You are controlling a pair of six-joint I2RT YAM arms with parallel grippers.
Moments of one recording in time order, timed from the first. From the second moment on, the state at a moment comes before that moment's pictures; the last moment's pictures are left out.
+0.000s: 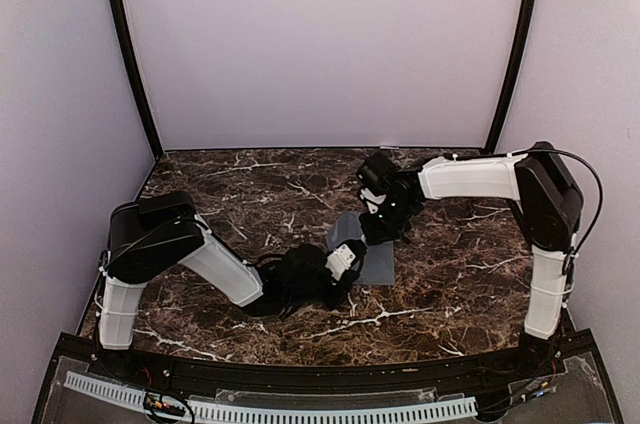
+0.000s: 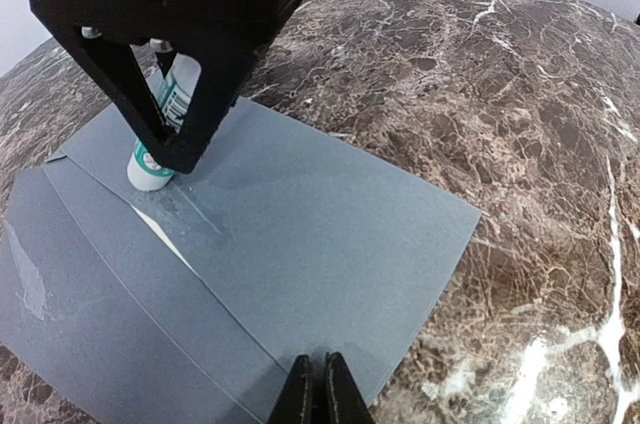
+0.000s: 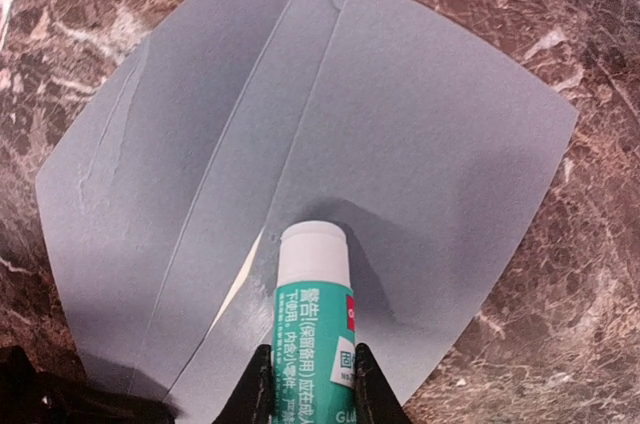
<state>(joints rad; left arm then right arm) -1.10 2.15 0.96 0.72 -0.12 0.02 0.73 1.98 1.43 -0.72 0.03 0.33</state>
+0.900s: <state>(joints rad) -1.10 2.09 0.95 0.62 -0.12 0.05 0.80 1.75 1.27 -0.74 -0.08 0.39</state>
